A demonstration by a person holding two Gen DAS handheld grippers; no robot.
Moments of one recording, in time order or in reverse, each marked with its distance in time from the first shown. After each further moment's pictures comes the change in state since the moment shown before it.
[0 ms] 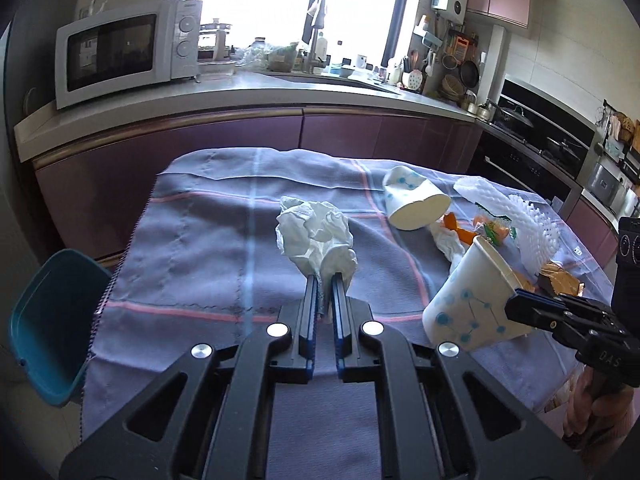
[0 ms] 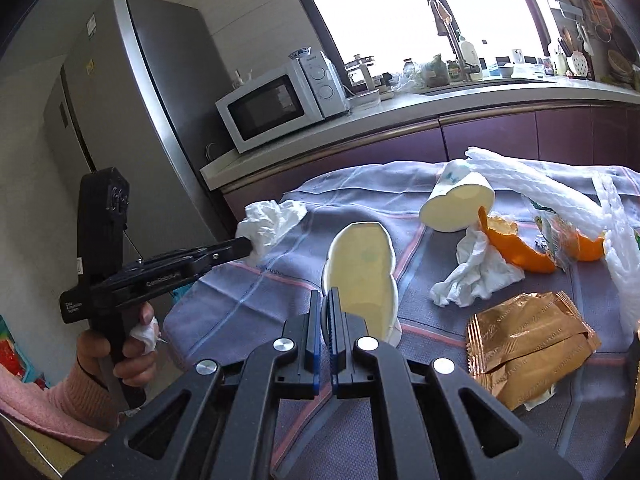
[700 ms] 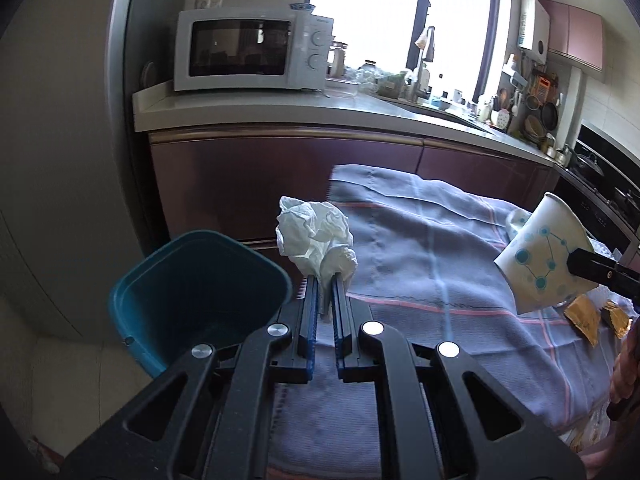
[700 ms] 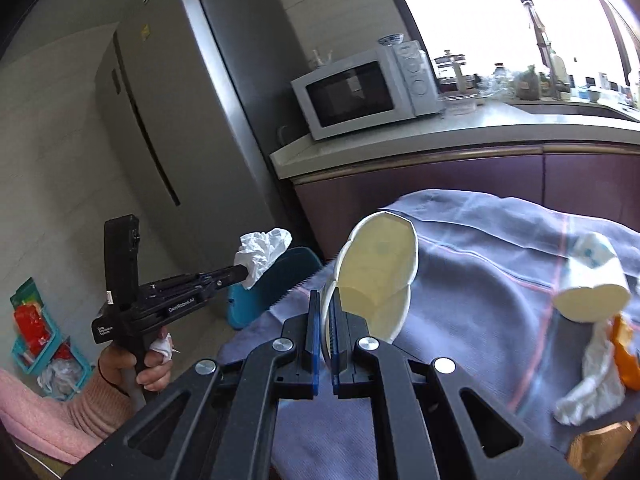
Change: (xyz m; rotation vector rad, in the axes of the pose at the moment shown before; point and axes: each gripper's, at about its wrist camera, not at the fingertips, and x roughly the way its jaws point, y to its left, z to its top) left arm -0.077 0.153 -0.017 -0.160 -0.084 0.283; right arm 0.084 0.094 0.062 -0.167 0.072 0.240
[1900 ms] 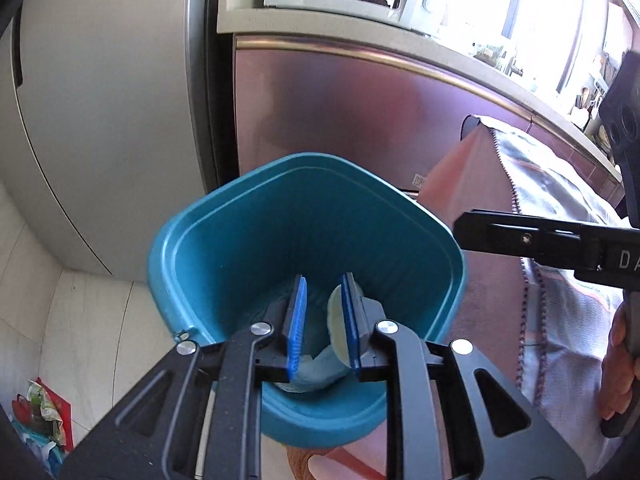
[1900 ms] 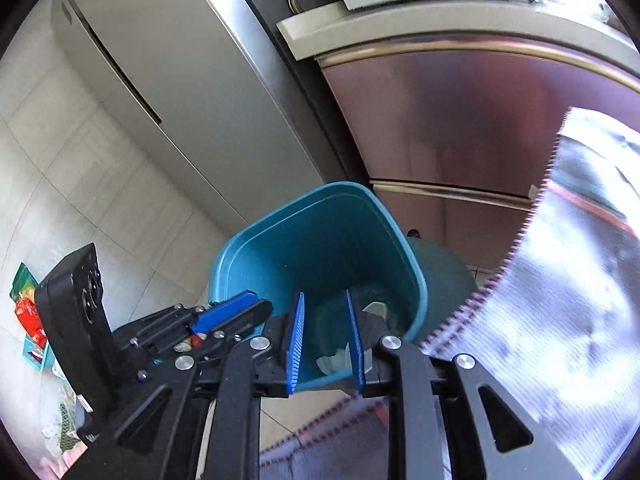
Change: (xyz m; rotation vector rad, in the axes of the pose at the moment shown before) left arm 0.109 0.126 -0.025 -0.145 0.165 0.183; right arm 0.247 0.042 0.032 0.030 0.387 0.066
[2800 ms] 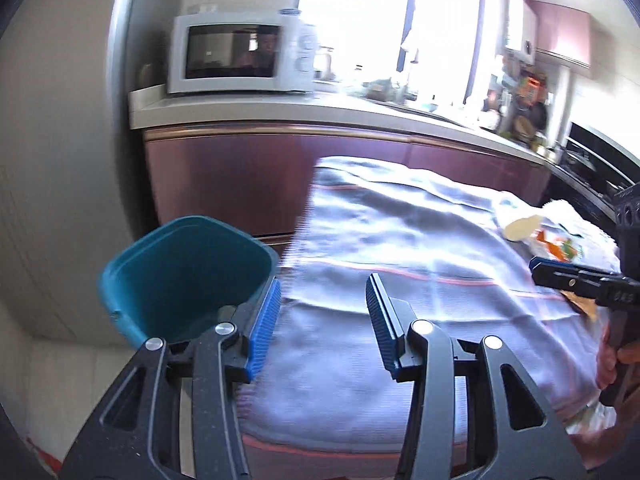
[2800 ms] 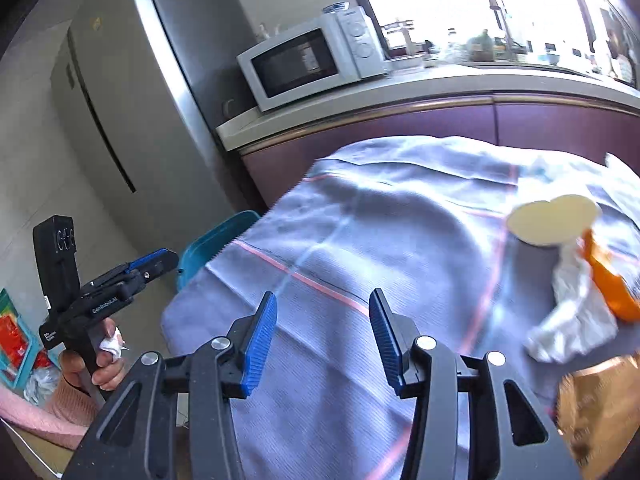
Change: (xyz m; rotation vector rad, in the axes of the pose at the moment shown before) left arm -0.129 -0.122 -0.051 0.196 -0.201 -0.258; right arm -0.228 -0.077 -0.191 0.123 -0.337 -0.233
